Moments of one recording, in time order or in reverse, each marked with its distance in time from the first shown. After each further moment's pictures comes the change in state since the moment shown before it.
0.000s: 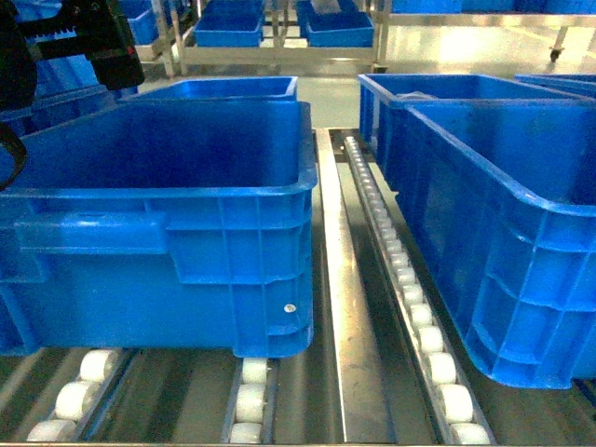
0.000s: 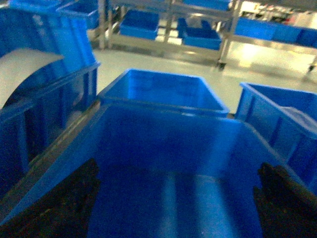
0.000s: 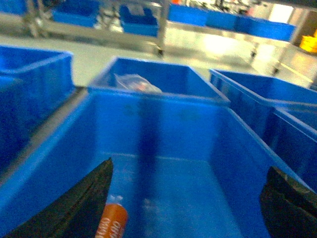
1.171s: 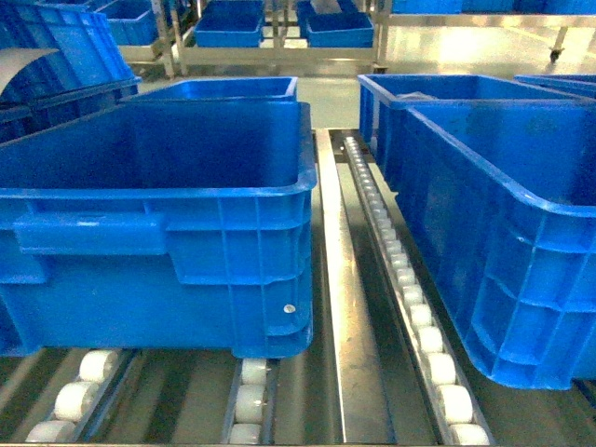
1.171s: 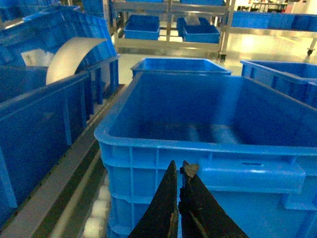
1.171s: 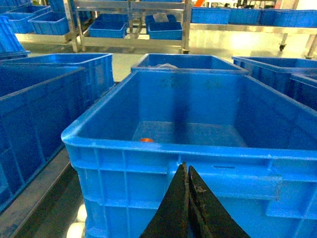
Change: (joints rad) left arm 0.163 -0.790 -0.750 -0.025 0.193 0.113; right arm 0.013 -0.739 -0.563 -0.129 -0.124 0.145
